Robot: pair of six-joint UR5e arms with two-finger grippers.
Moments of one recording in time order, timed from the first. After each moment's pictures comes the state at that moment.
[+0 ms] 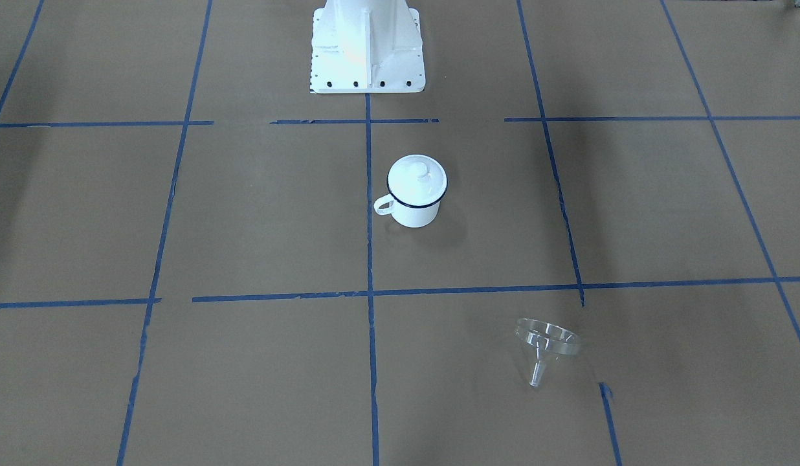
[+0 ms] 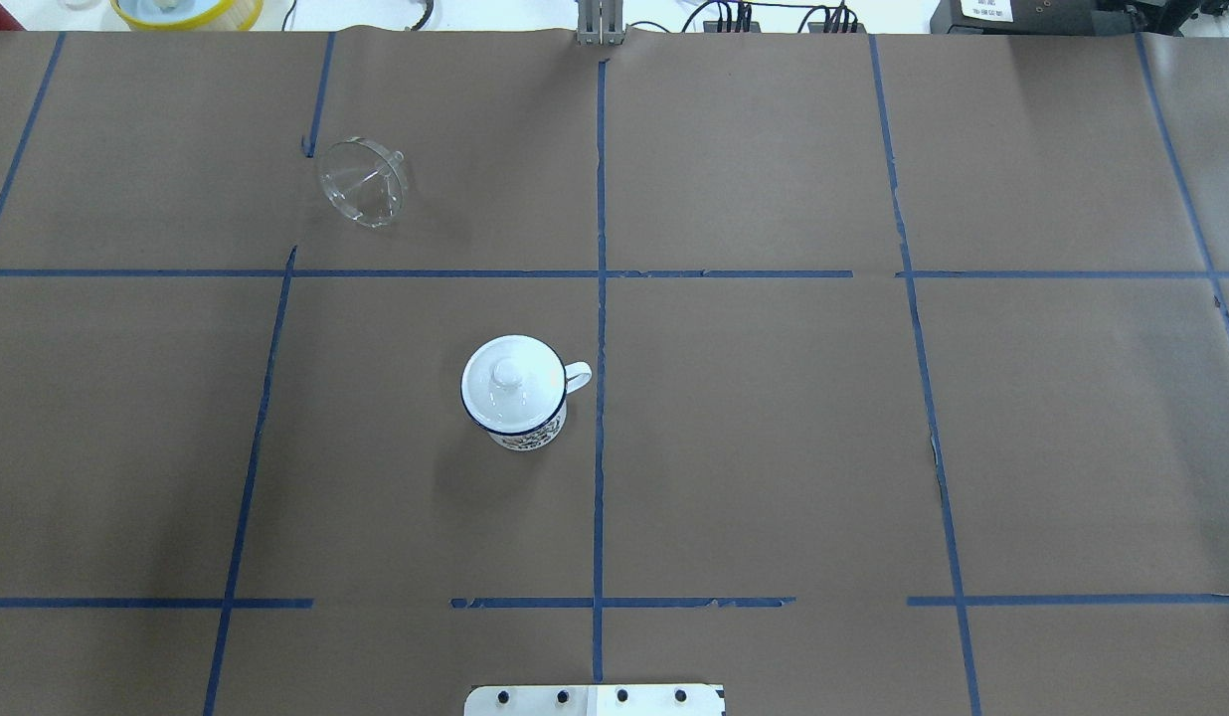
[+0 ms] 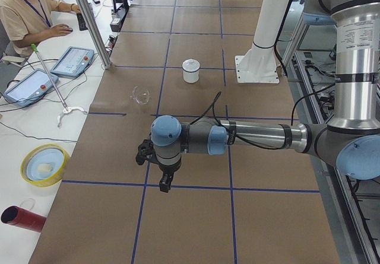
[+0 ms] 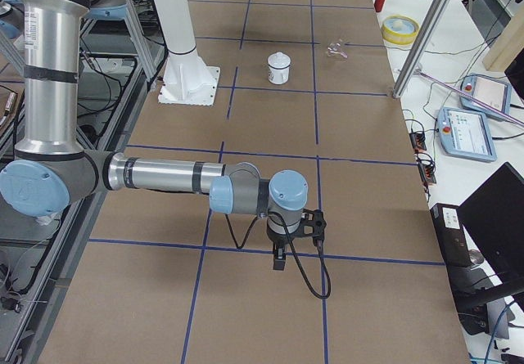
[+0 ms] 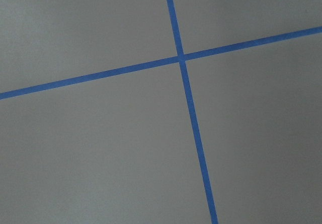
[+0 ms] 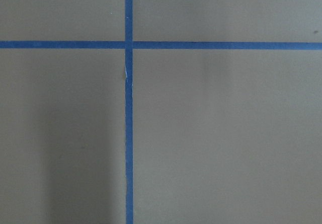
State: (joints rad) left arm -1.60 -1.49 -1.72 -1.54 -2.34 0.22; right arm 1.57 -1.68 1.66 -1.57 2.29 0.01
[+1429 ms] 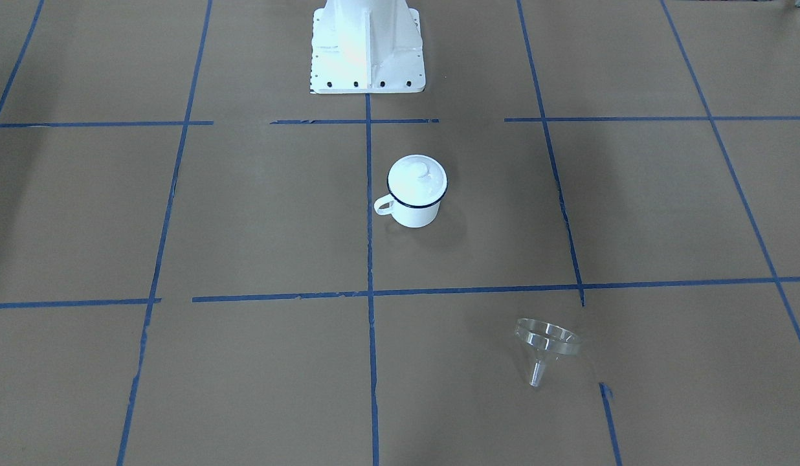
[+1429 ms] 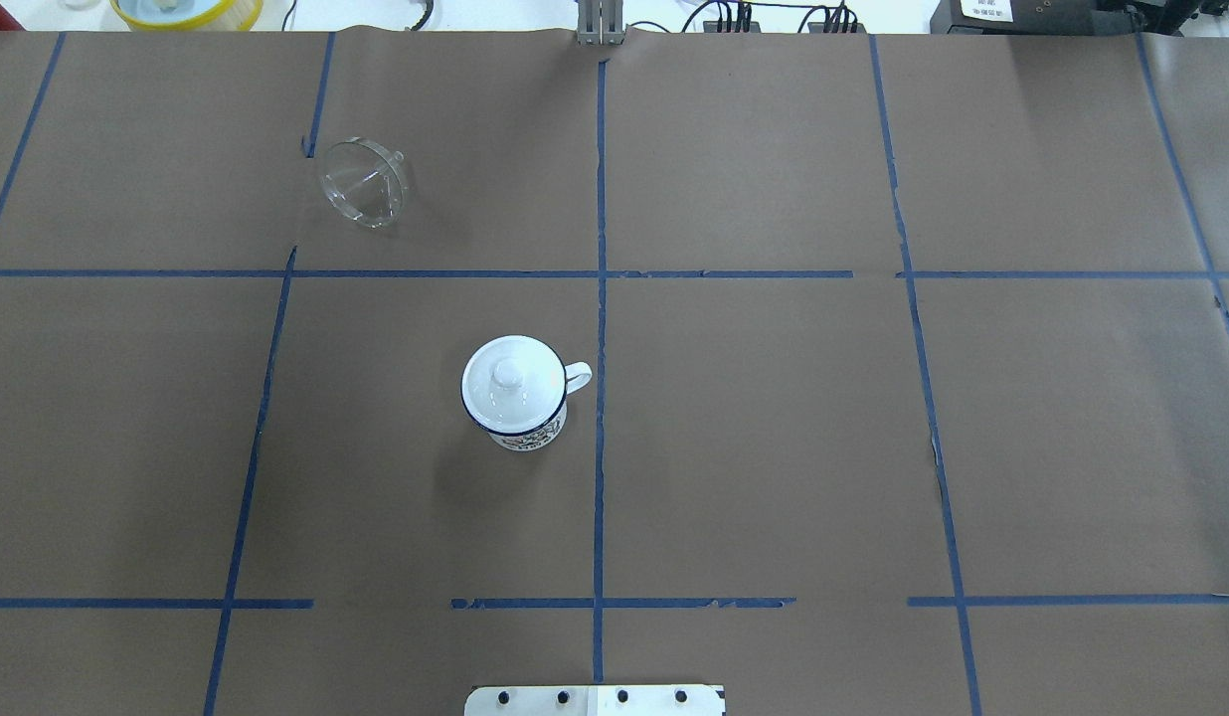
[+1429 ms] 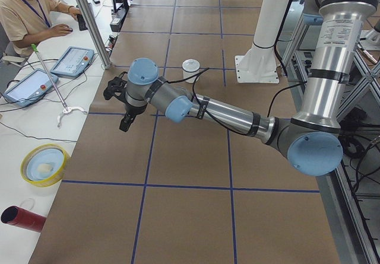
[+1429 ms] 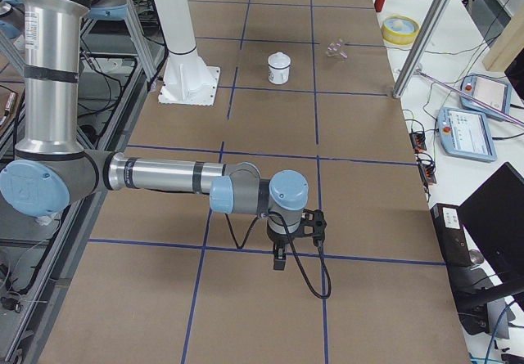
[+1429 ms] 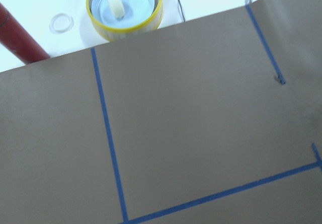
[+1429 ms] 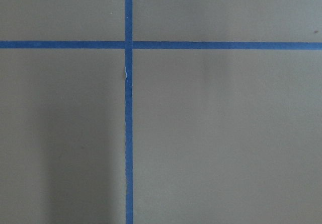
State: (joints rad) left arm -1.41 -1.74 -1.71 -1.98 -2.39 -0.30; right arm 1.57 -1.68 1.66 -1.57 2.29 0.01
